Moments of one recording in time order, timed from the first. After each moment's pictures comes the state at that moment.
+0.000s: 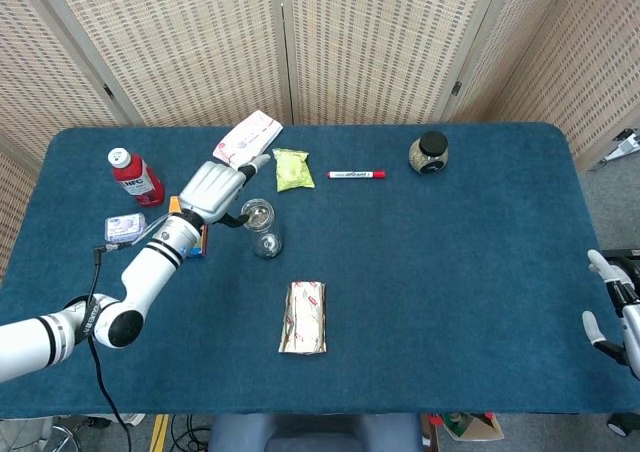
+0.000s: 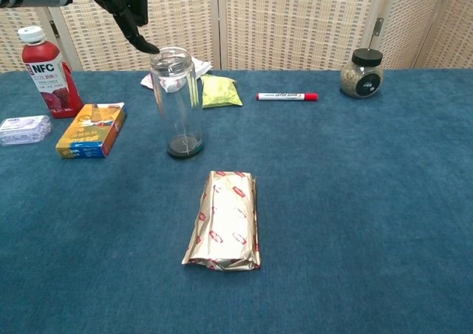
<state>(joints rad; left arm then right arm) -1.12 -1.21 -0.20 -1.55 0.82 0.80 0.36 0.00 -0.95 0.04 -1.64 -1.56 1.57 0.11</state>
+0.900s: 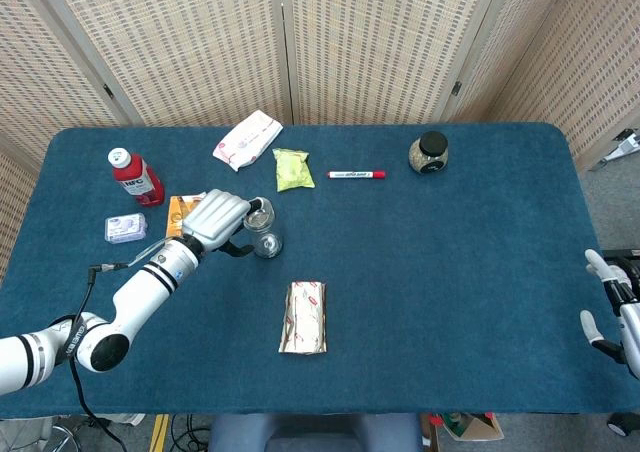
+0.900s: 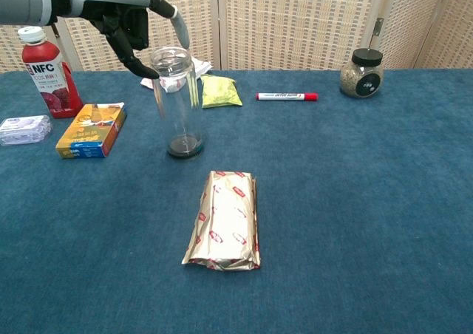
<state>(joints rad) -1.07 -1.15 -0.18 -1.70 0.91 0.76 0.29 0.01 -0.96 0.04 -1.64 -1.56 1.56 0.11</state>
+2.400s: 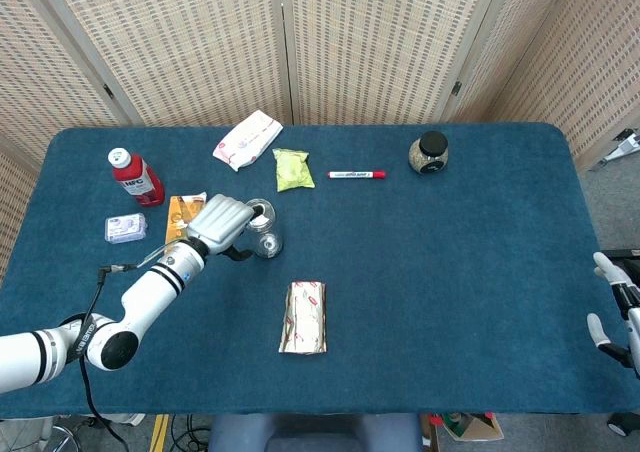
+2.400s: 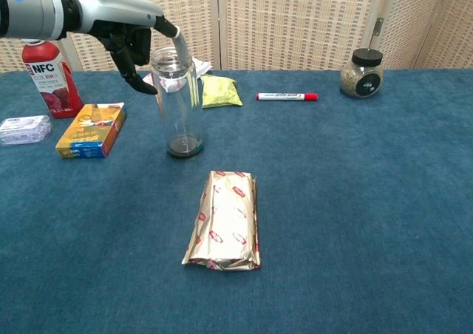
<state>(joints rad) -1.12 -1.17 -0.14 -1.70 0.80 0.76 0.39 -0.01 -0.96 0.04 -1.62 -1.55 1.57 0.13</state>
